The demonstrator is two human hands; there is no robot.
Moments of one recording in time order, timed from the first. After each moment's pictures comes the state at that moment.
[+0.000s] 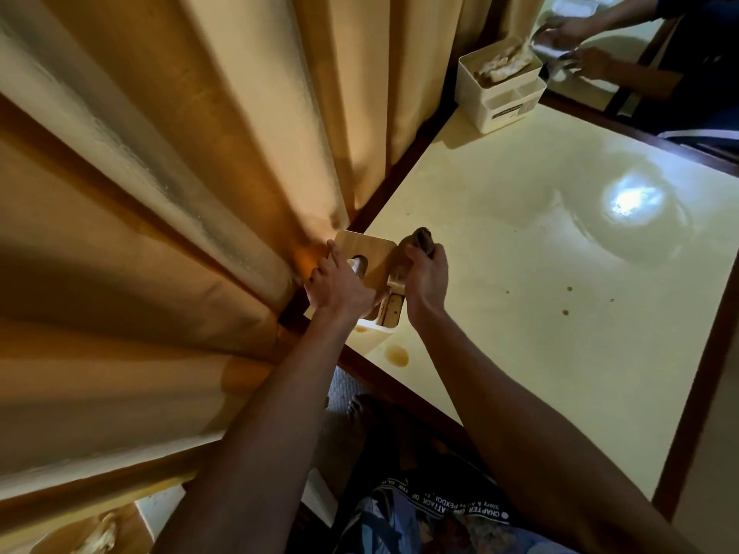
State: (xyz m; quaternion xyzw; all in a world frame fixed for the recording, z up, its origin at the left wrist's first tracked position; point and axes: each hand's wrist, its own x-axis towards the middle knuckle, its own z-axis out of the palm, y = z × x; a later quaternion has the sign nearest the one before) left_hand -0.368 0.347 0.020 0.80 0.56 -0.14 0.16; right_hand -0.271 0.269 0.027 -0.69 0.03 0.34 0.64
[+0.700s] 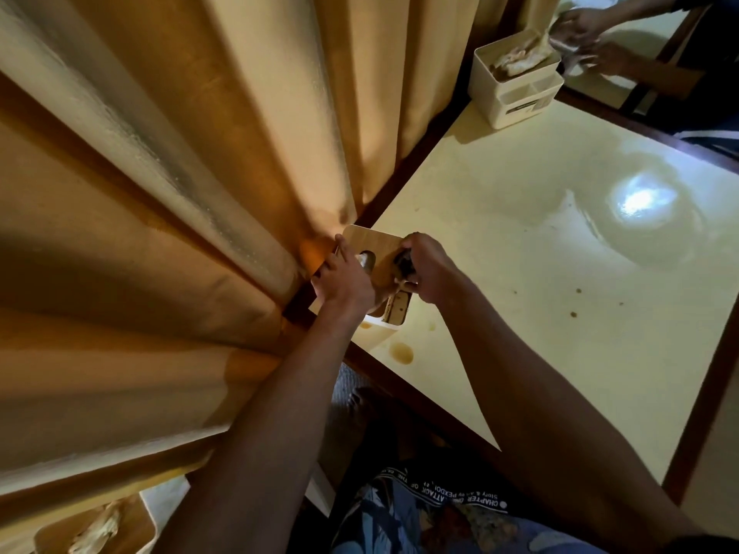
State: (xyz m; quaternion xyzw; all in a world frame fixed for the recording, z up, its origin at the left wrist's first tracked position) left_hand -0.367 0.349 0.029 0.79 0.55 -0.17 0.18; right_hand -0.245 0.299 0.041 -0.70 0.03 0.55 0.45
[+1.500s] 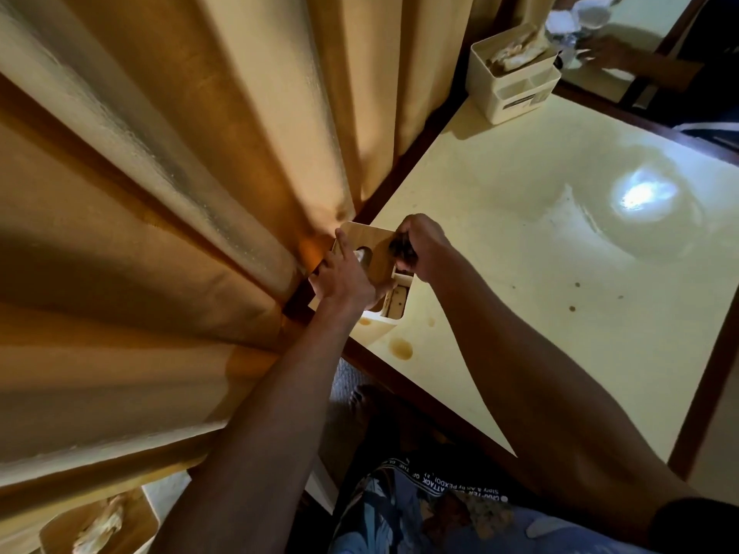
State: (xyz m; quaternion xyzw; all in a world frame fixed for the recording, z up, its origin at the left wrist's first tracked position) left_hand -0.366 0.345 0.029 0.79 0.56 -0.15 0.19; right_hand -0.231 0.311 0.054 -0.70 0.04 0.52 0.48
